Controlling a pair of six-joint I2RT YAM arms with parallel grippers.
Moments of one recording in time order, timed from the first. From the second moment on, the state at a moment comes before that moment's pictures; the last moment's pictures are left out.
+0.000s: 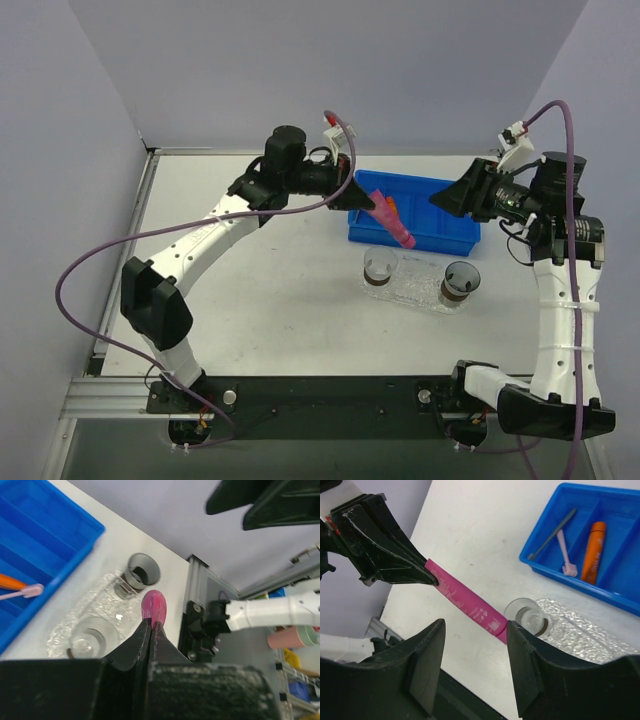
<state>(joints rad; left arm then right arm) -0.64 1.76 1.69 -0.17 0.79 -0.43 -0.12 1.13 1.50 -0.86 -0.71 0.23</state>
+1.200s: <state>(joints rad) -0.77 1.75 1.66 -0.21 1.03 -0.49 0.08 1.19 1.37 -0.88 -1.02 0.30</state>
